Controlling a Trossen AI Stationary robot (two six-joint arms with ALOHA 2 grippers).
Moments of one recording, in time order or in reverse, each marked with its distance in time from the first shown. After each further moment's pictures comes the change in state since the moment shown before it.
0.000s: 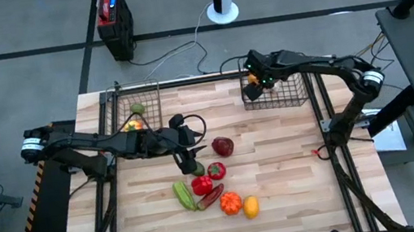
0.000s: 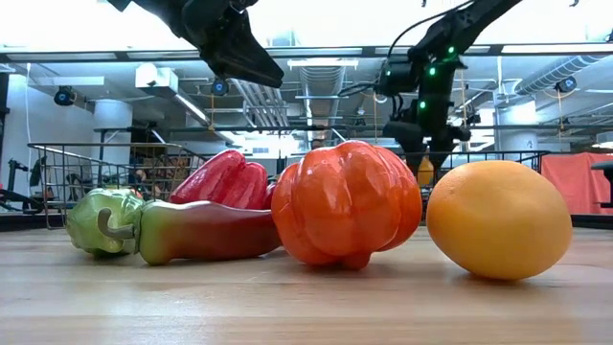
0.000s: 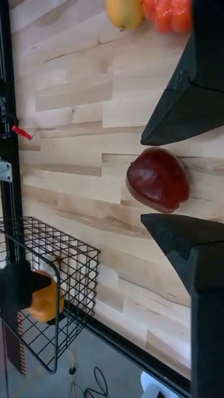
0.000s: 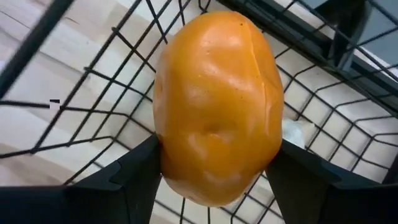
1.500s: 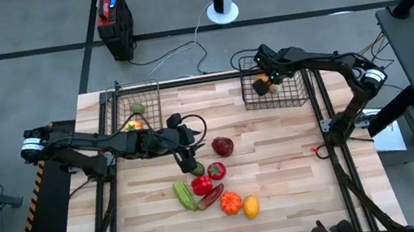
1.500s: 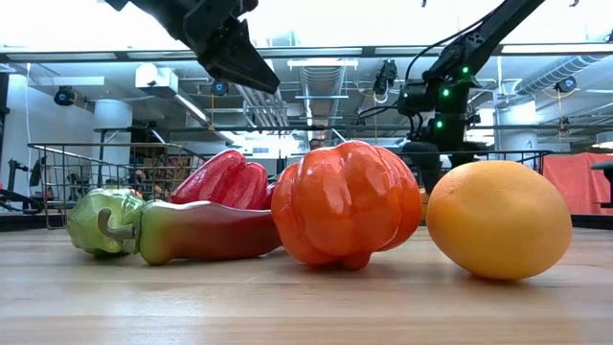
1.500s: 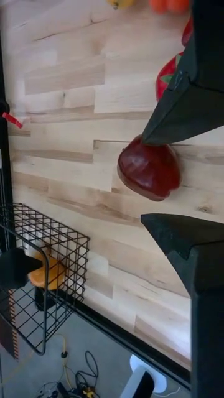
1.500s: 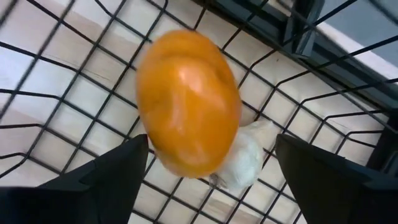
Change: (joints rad) left arm 0.000 0.000 0.000 -0.035 -0.051 -0.014; right arm -0.158 -0.007 -0.113 0.095 -0.011 -0.107
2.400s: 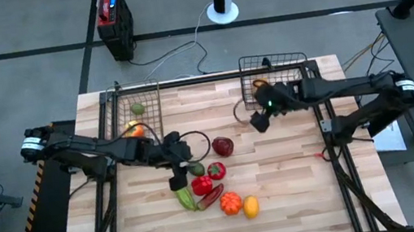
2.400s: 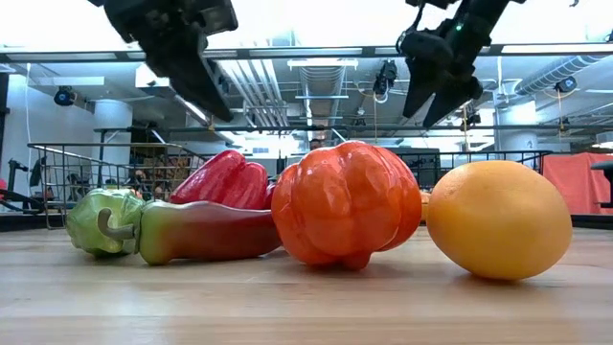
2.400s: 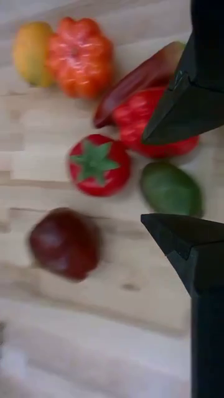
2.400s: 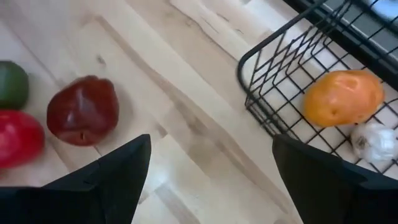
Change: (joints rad) left arm -0.088 0.000 0.000 -0.271 0.194 -0.175; right arm 0.637 -0.350 -0.041 -0.034 0.087 0.252
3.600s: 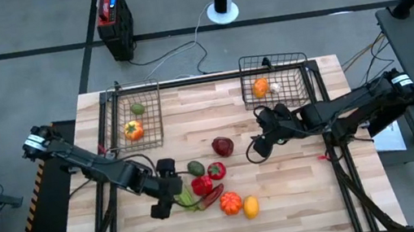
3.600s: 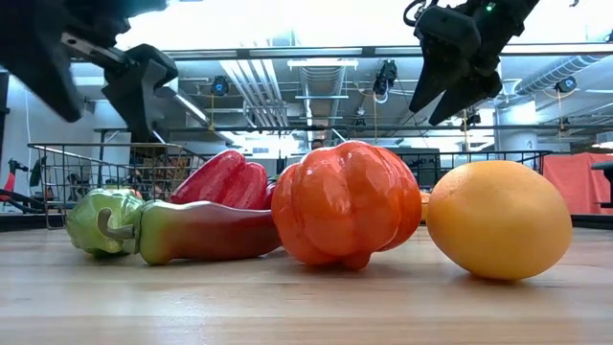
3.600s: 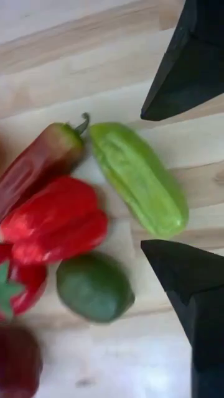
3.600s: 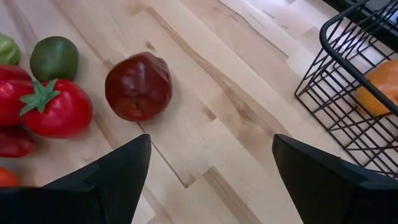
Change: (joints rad) left arm -0.306 0.035 0.000 -0.203 -0.012 -0.038; right arm 0.330 0.001 -0.105 0.105 0.198 0.214
